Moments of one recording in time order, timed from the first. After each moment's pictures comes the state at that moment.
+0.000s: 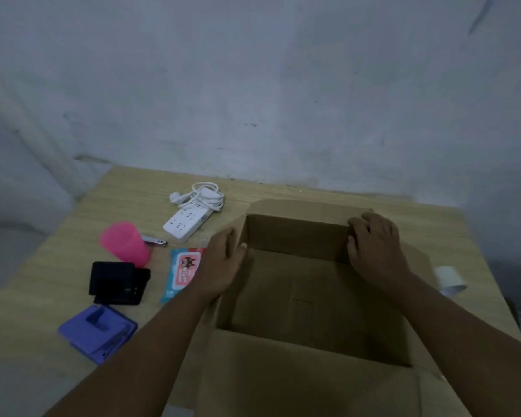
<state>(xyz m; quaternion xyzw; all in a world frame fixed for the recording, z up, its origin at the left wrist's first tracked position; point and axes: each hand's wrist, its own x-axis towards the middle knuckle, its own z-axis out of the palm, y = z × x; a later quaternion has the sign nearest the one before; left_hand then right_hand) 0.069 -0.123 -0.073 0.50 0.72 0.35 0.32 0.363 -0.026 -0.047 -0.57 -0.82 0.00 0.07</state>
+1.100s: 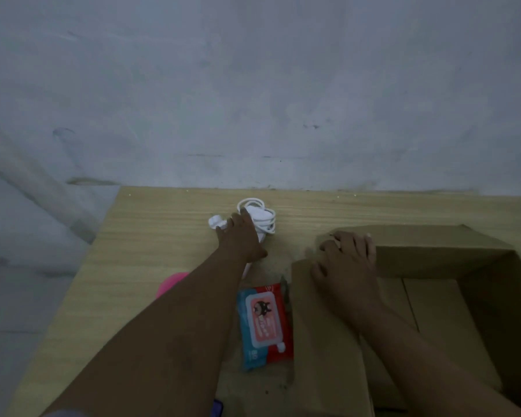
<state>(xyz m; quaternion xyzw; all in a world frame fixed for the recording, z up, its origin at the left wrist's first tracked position) -0.122 0.037 -0.127 0.64 0.74 -0.05 0.19 0.090 -0.038 -0.074 -0.63 -0.77 0.01 0.07</state>
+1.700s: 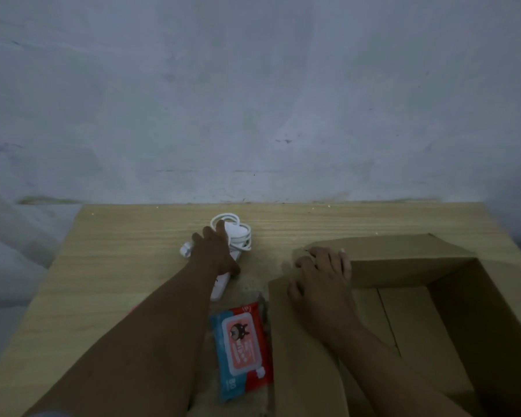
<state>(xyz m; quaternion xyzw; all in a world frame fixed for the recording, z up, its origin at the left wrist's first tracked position) -0.130 0.058 -0.134 0.64 0.74 -0.07 0.21 0.088 -0.040 -0.076 -0.64 -0.77 0.03 0.10</state>
